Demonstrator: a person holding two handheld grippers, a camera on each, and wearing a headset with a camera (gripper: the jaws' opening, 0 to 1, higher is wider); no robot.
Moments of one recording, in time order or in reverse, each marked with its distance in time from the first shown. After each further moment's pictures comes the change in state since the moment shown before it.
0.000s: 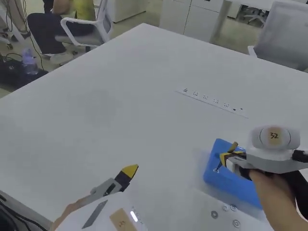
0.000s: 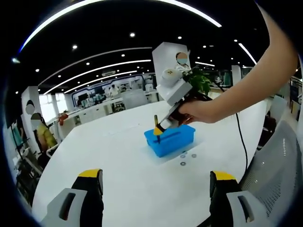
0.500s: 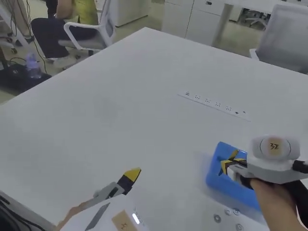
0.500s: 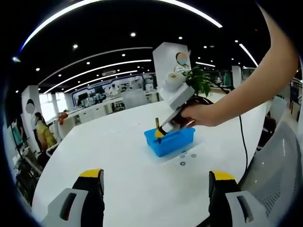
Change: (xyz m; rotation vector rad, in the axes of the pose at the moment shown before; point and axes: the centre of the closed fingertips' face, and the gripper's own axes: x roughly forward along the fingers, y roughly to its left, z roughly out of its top) left arm 0.001 -0.001 -0.001 -0.002 0.004 -0.004; right arm 0.003 0.002 -0.008 -0.015 -0.014 0.004
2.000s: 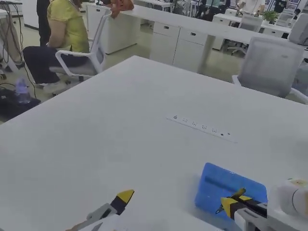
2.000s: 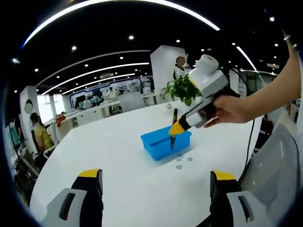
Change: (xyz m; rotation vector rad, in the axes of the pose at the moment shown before) left arm -0.001 -0.005 0.006 -0.007 -0.035 -0.029; right arm -0.089 0.040 -0.016 0.050 -0.101 0.073
